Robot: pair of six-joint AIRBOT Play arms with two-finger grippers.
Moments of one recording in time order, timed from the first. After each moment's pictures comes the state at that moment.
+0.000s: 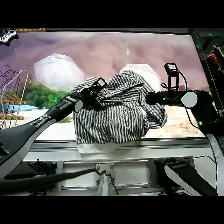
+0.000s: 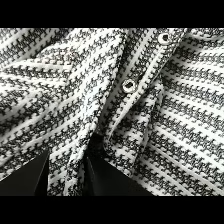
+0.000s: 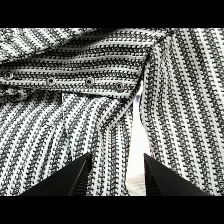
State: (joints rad) left arm -0.57 -1.47 0.96 1.36 -0.35 -1.06; right arm 0.12 -0.95 0.88 -1.29 0.98 1.48
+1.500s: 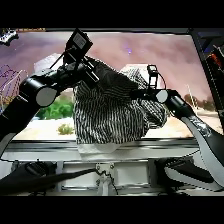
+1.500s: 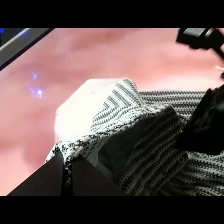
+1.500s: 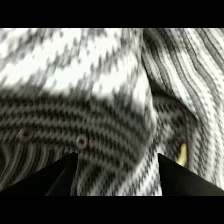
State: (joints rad) left arm -0.58 -1.09 1.19 1.38 -0.44 -1.06; right arm 0.24 -1.28 0.88 -1.16 0.56 1.48
